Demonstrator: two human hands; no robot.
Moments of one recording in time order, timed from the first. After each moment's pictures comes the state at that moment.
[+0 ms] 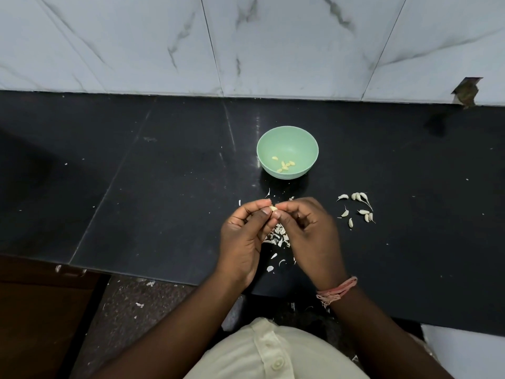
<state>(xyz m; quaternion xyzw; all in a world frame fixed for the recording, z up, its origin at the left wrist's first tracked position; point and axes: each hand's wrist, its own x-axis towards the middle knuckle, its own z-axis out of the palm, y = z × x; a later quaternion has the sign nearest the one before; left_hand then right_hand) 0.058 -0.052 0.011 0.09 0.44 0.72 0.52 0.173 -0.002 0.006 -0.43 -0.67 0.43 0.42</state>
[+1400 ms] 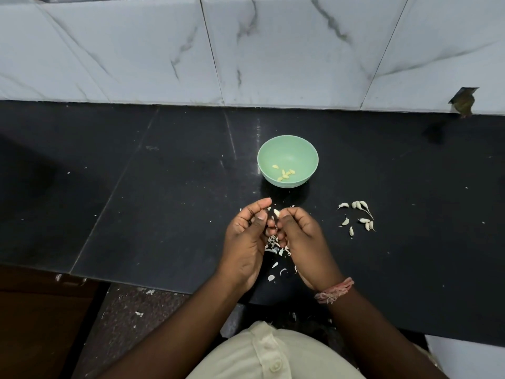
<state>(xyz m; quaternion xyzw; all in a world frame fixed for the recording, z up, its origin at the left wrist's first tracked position) 0.054 -0.044 0.016 0.14 0.47 0.69 0.54 0.158 0.003 0.000 -0.44 -0.50 0.65 0.35</state>
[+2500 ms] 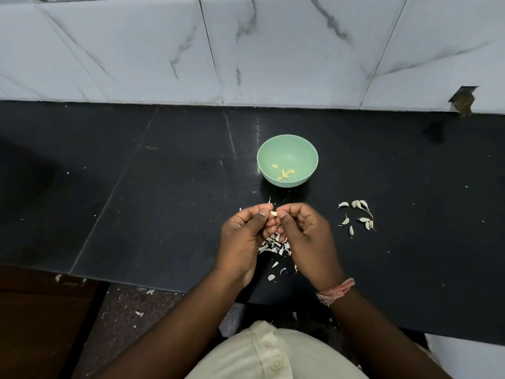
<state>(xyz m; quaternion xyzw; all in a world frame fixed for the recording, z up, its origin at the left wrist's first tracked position) 0.048 -0.040 0.013 0.11 0.51 0.67 0.53 0.164 0.003 0.011 -0.43 -0.56 0.58 0.40</state>
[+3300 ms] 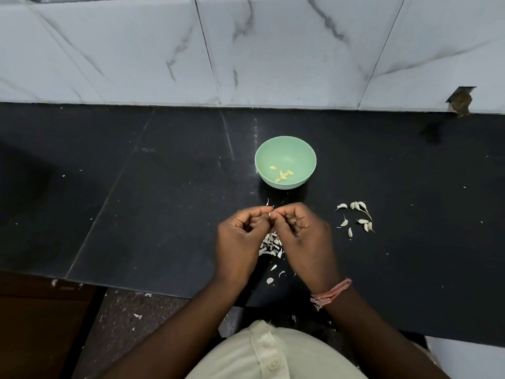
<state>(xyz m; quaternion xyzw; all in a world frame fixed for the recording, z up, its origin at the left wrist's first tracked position) 0.049 -0.042 0.018 0.29 0.65 0.61 0.35 0.161 0.007 0.008 -0.46 -0.66 0.44 0.40</state>
